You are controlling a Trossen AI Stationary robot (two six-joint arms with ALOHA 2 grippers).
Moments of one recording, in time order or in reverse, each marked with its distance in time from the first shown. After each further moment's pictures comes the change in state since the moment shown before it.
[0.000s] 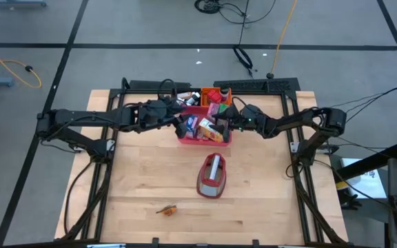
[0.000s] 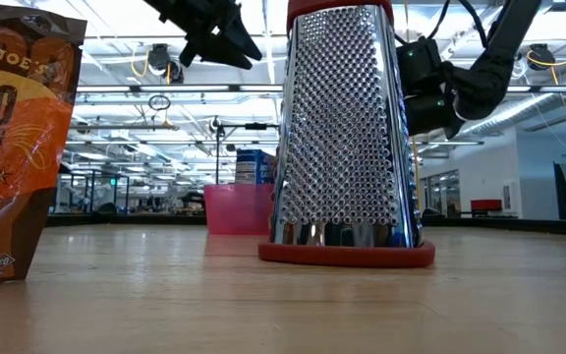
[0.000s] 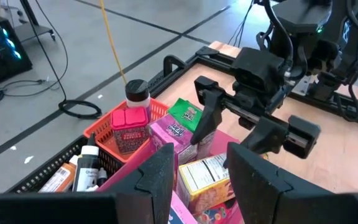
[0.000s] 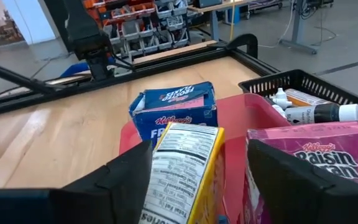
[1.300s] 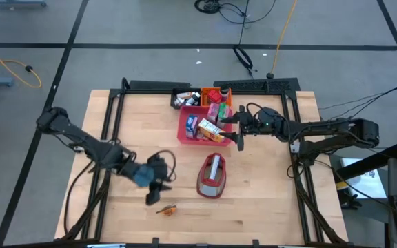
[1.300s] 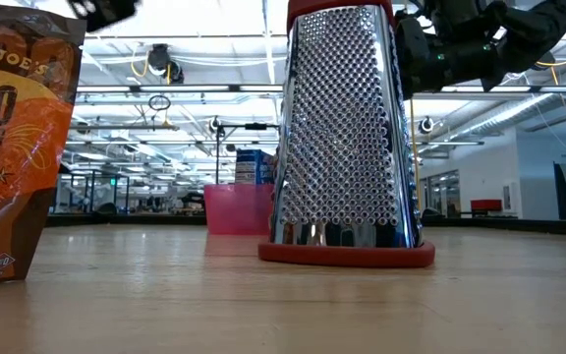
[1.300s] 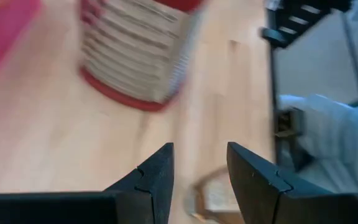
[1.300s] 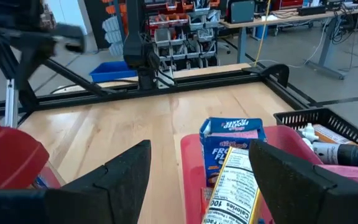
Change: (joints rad) left arm -0.614 0.000 0.000 -0.358 0.194 -0.417; right arm 0.119 -0.424 -0.047 -0.330 -0.001 -0.066
